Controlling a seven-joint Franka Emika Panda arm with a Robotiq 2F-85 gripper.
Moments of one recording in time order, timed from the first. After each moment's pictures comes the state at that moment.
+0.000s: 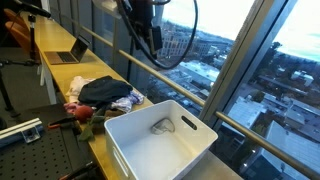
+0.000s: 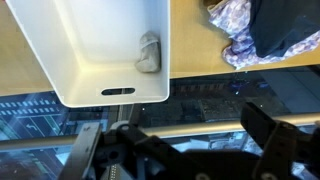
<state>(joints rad) -0.01 -0.26 -0.09 -2.27 0.08 2.37 -0.18</state>
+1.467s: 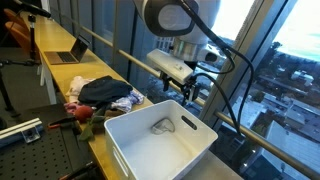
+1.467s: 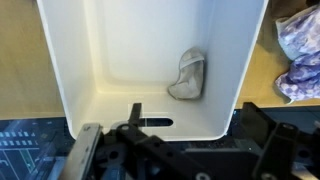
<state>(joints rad) -0.15 0.27 -0.12 -1.87 0.19 2.27 -0.49</state>
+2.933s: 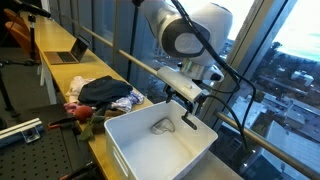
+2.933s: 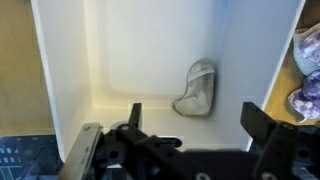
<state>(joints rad) -0.22 0.44 -0.08 -1.72 0.18 2.20 -0.54</state>
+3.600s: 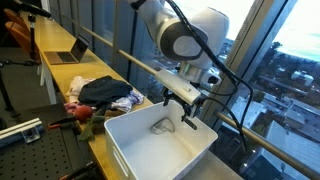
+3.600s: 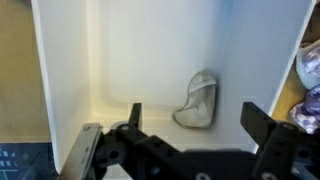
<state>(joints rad) -0.22 0.44 -0.08 -1.74 0.14 2.19 -0.55</state>
